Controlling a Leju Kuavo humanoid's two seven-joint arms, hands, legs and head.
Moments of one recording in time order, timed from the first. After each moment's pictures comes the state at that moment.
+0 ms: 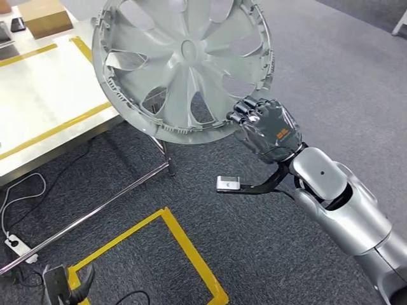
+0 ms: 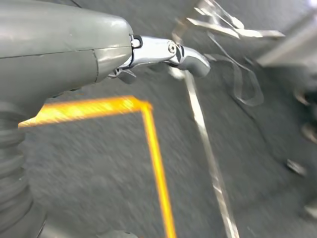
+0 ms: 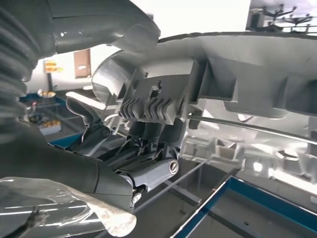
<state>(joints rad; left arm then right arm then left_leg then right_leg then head) -0.02 -0.22 0.61 -0.62 -0.17 0.63 -0.68 -0.73 -0.29 0.76 -1.47 1.08 -0.33 -0.08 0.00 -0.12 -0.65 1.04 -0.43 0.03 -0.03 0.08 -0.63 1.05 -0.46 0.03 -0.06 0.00</state>
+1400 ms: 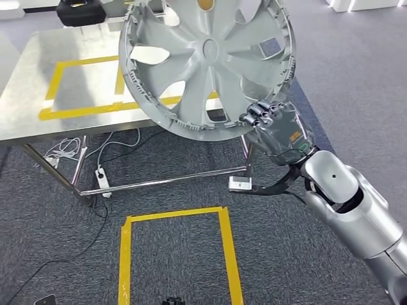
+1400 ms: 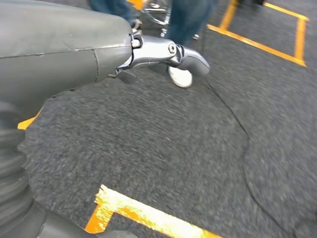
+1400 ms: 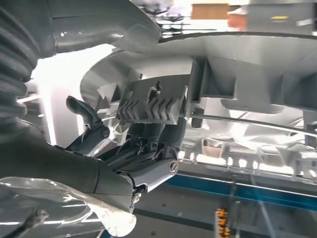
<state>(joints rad) -0.04 -0.17 1.03 -0.39 -0.51 0.71 -0.62 -0.67 -0.35 0.71 -1.51 1.07 -0.35 -0.07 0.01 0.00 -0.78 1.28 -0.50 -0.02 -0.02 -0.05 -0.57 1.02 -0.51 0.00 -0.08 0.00</state>
